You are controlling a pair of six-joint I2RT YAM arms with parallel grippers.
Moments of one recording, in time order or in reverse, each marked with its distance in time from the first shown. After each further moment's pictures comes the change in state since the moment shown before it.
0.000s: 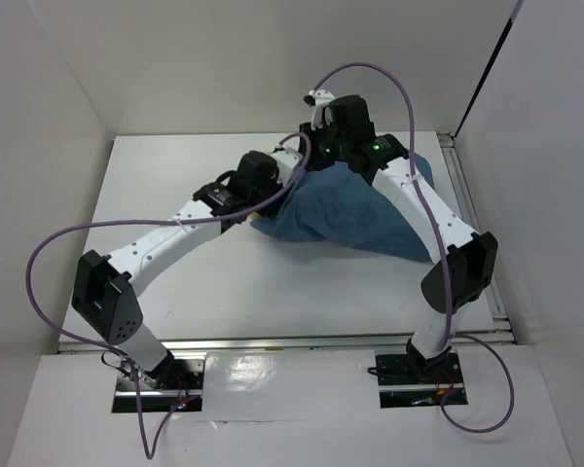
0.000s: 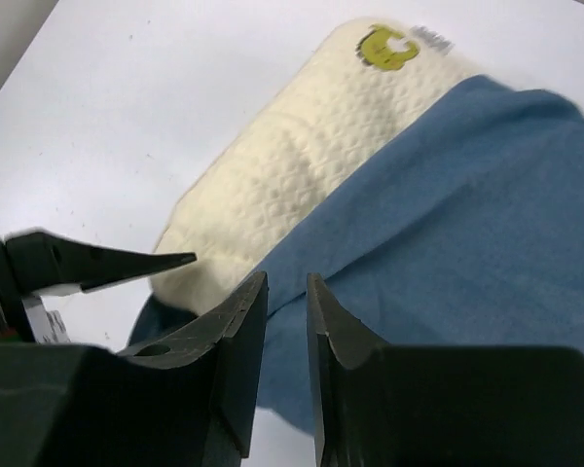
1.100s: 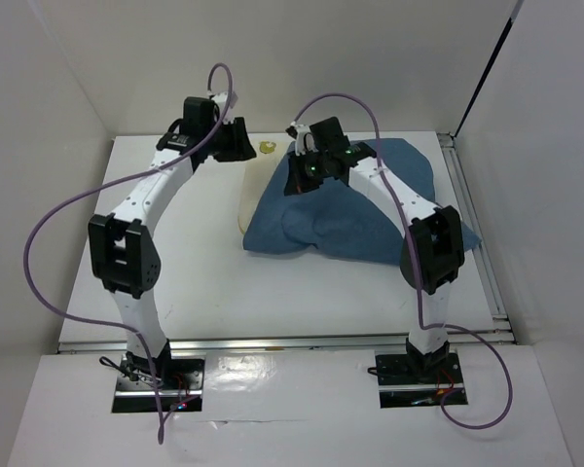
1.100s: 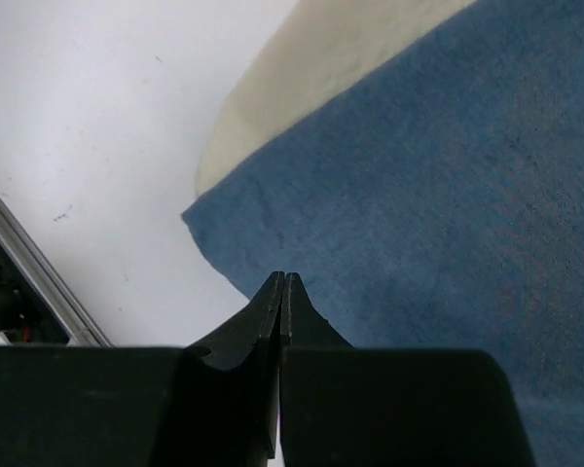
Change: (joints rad) left arm 0.397 0.261 0.319 0.006 0.393 -0.312; right arm -0.012 0.194 -0.036 -0.013 -0.208 0.028
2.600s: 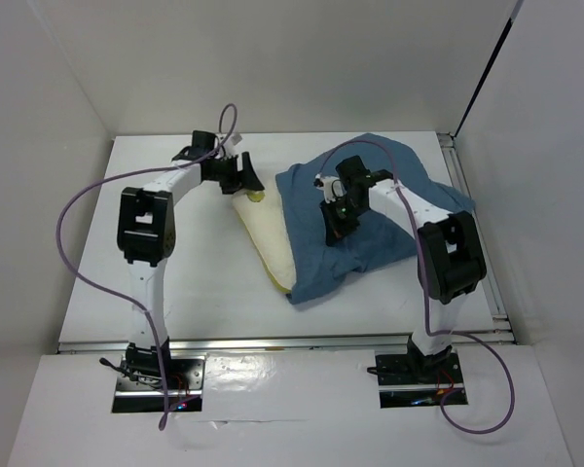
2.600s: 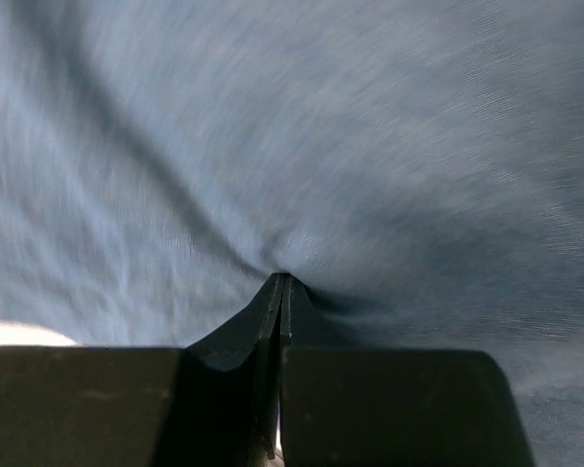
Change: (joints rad) left arm 0.100 0.467 0.130 0.085 0.397 0.006; right arm -0.102 -0.121 -0.419 -0.164 0.028 -0.241
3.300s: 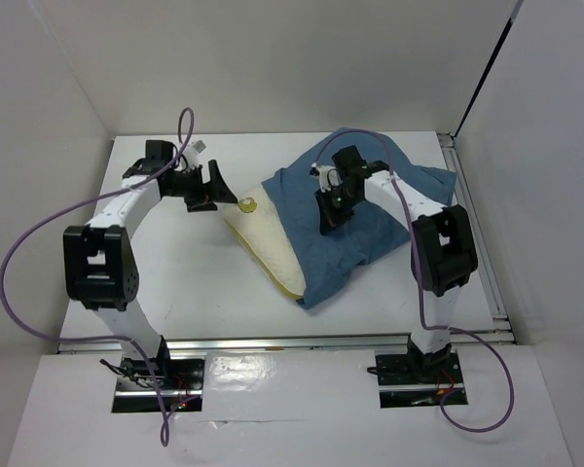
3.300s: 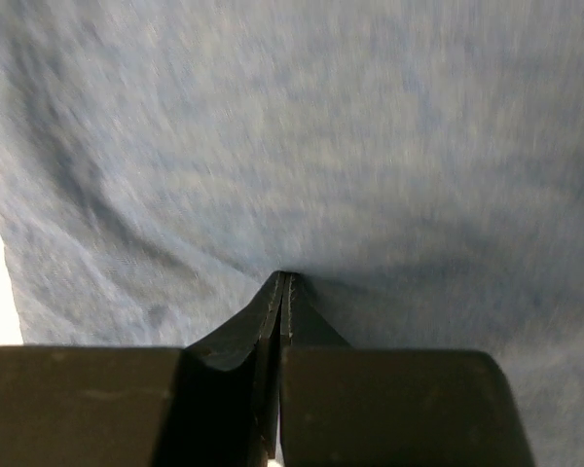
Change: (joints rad) left arm 0.140 -0.538 -0.498 -0.142 0.074 0.019; right arm -0.003 0.074 0.118 -0.010 -0.011 0.006
